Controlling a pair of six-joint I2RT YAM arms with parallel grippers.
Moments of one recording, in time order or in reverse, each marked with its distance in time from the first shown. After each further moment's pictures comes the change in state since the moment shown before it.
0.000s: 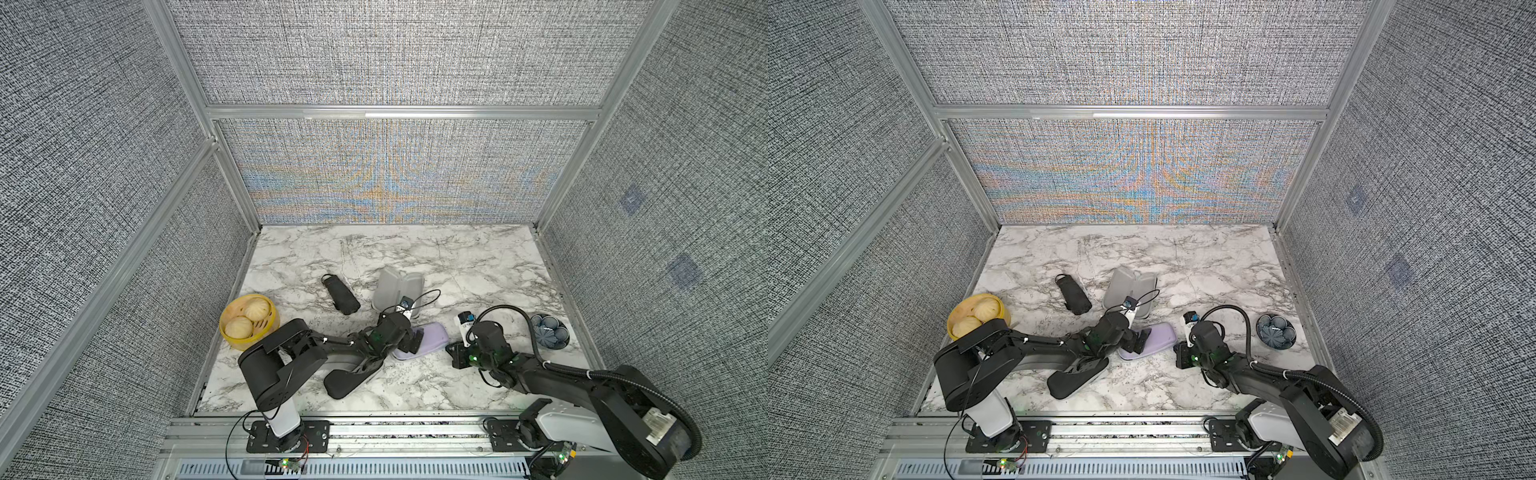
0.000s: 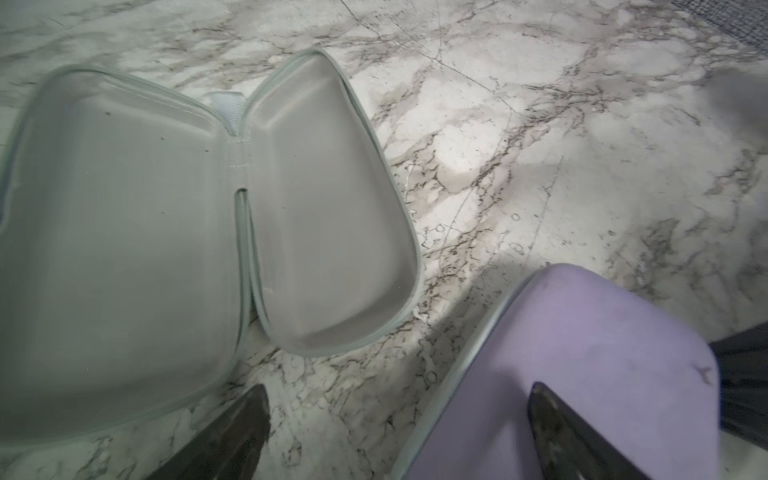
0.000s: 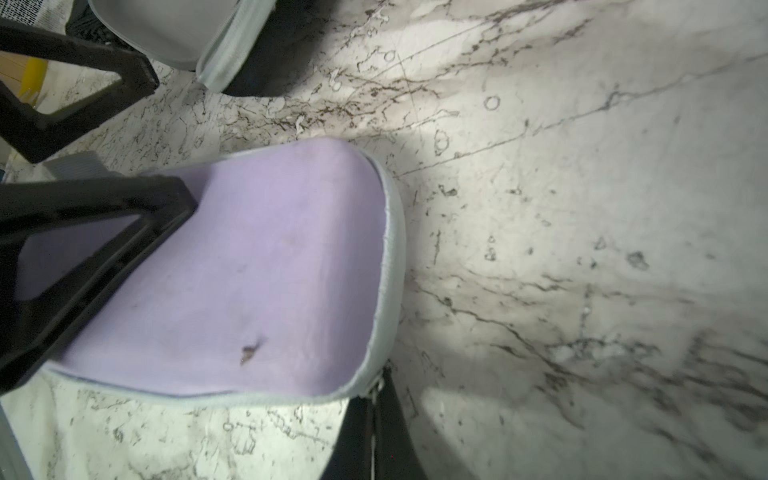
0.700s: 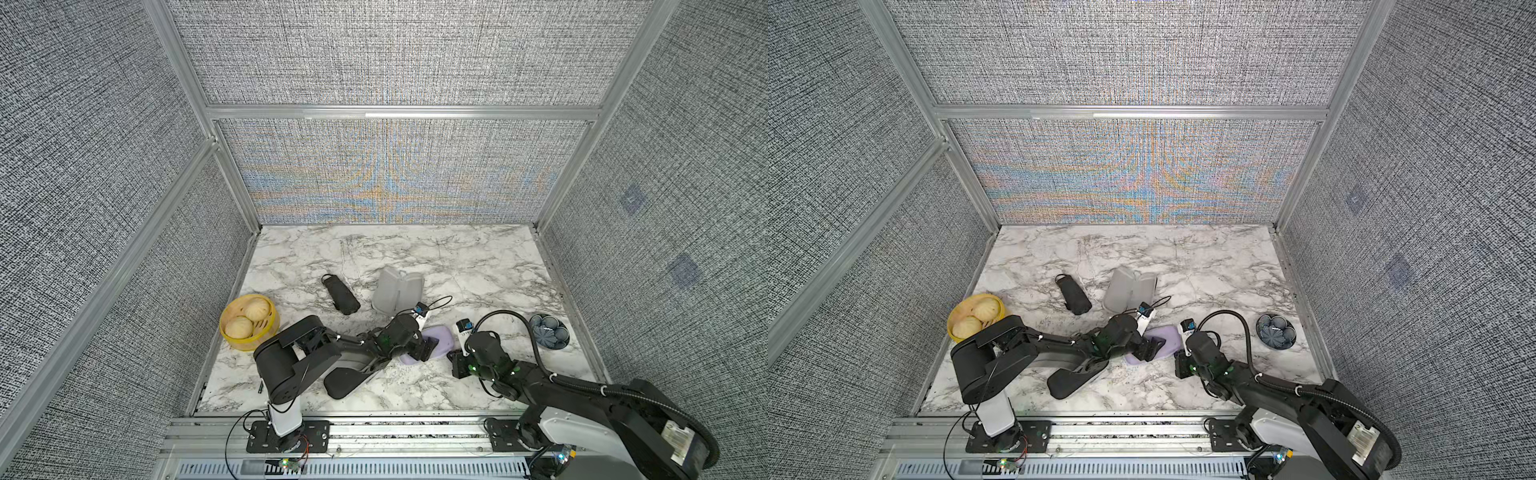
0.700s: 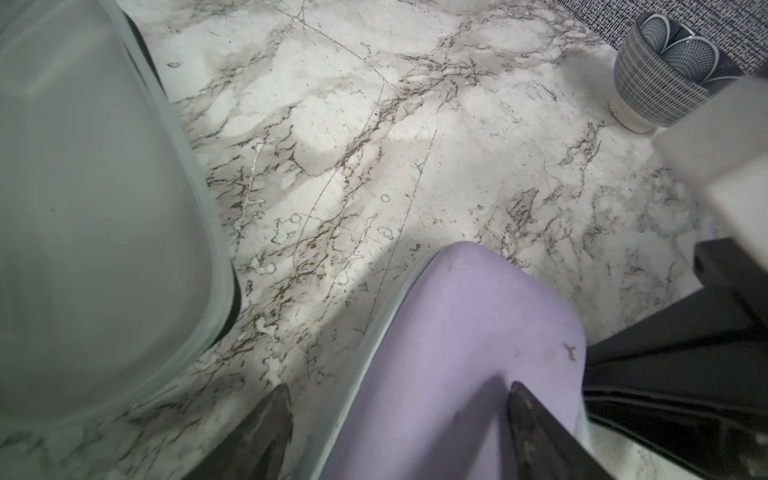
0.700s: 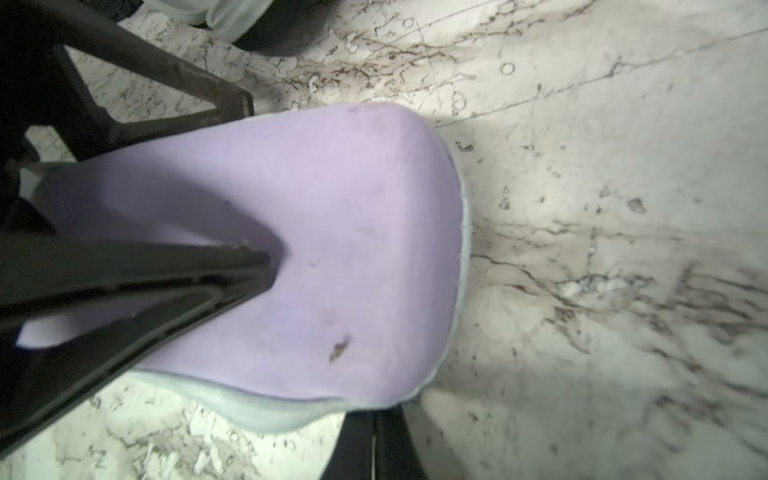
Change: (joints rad) left arm -0.034 0.109 0.057 0.048 0.170 -0.025; right arm 0.177 -0.139 -0.045 -0.096 0.156 0.030
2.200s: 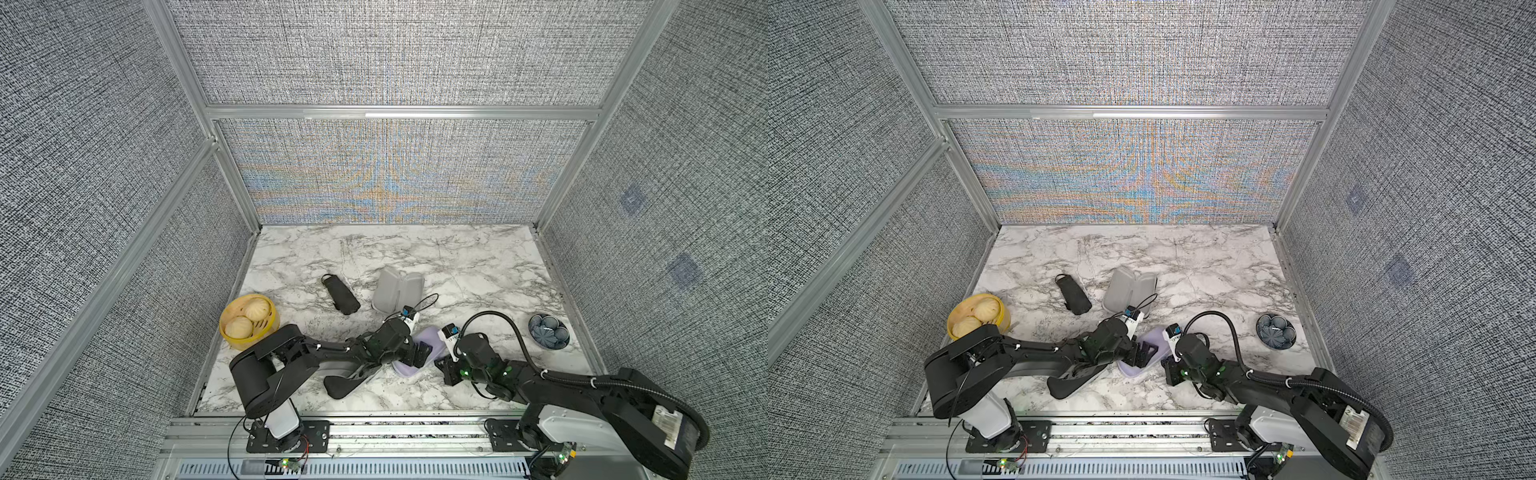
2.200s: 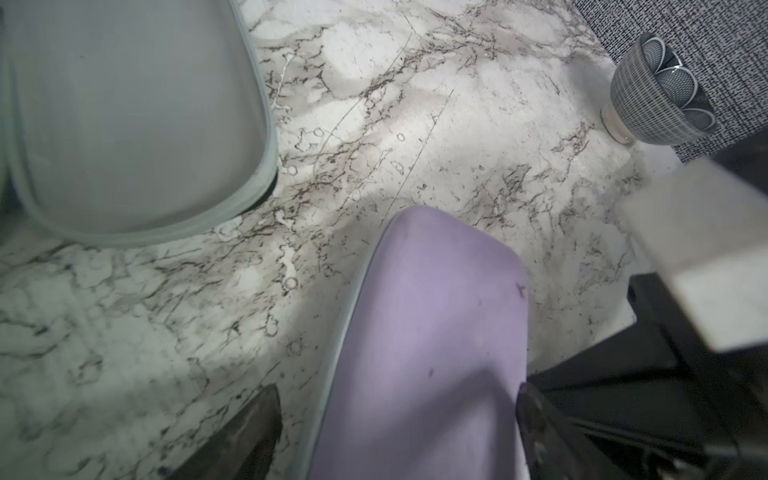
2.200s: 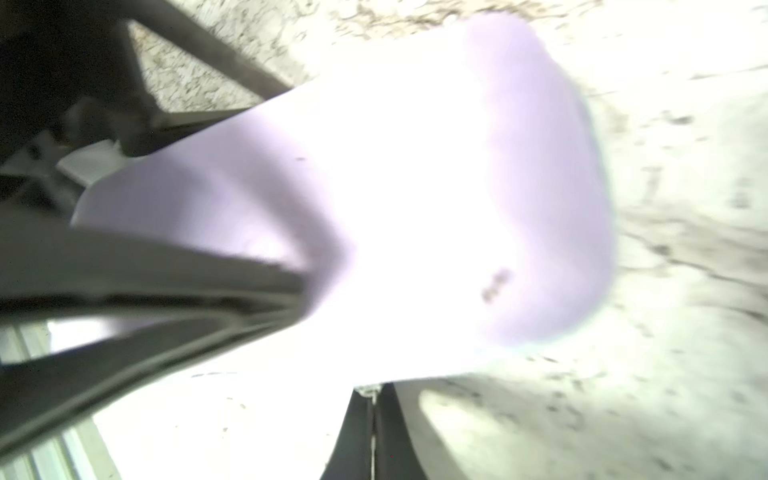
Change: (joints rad) left arm 0.000 -0.177 -0.110 -0.087 0.033 -0.203; right arm 0.039 0.089 0.037 0.047 -0.101 -0.026
